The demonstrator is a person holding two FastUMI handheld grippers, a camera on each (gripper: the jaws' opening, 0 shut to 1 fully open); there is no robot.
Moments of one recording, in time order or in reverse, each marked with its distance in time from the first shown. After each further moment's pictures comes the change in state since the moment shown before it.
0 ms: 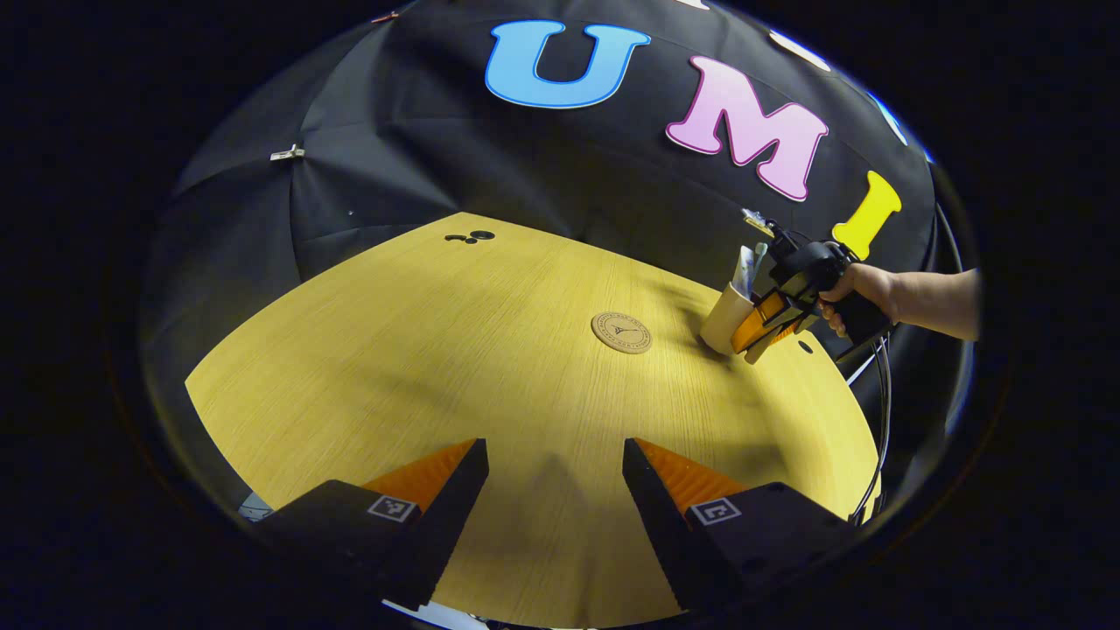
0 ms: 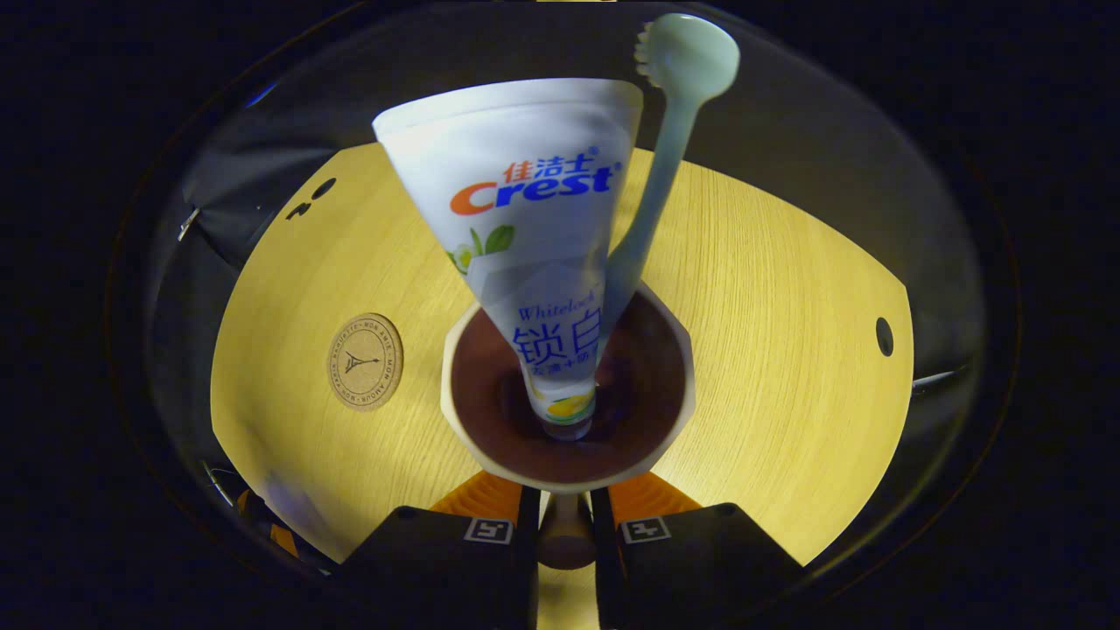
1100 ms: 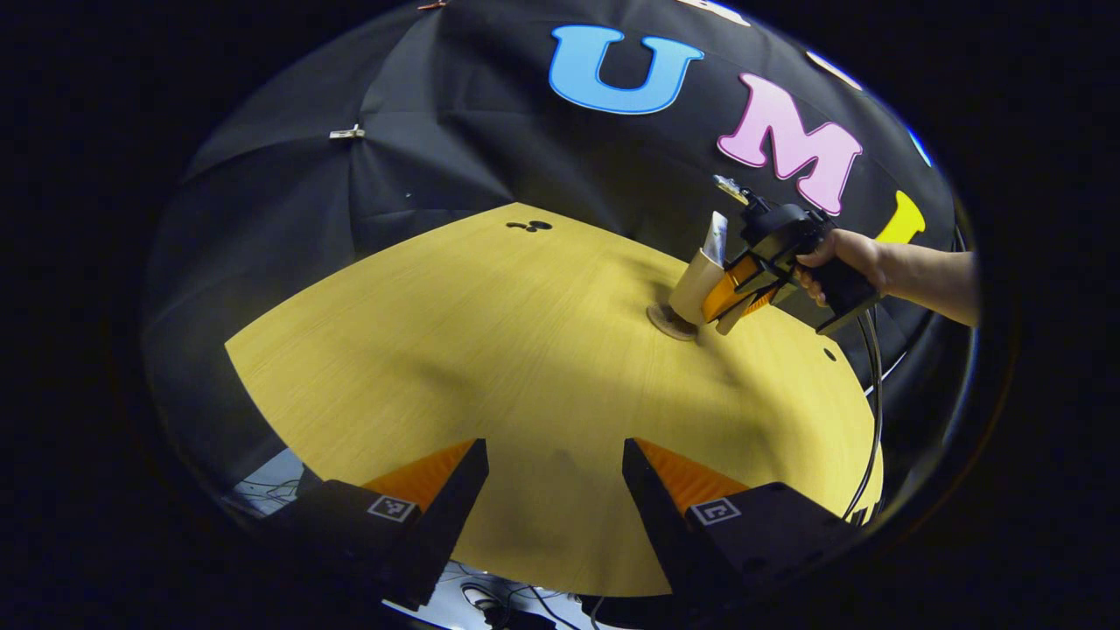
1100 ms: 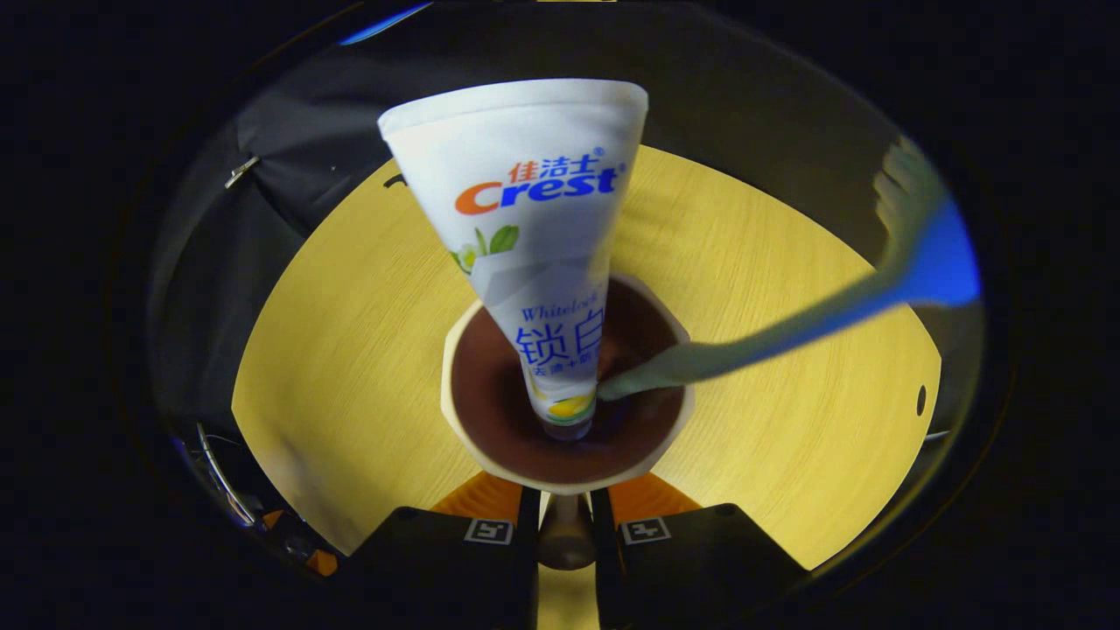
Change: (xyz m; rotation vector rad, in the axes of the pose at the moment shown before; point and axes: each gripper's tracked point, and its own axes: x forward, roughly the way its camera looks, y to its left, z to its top) left arm -0.046 0.066 -0.023 -0.083 0.016 0.109; right arm 0.013 0.156 0.012 -0.187 0.013 0.098
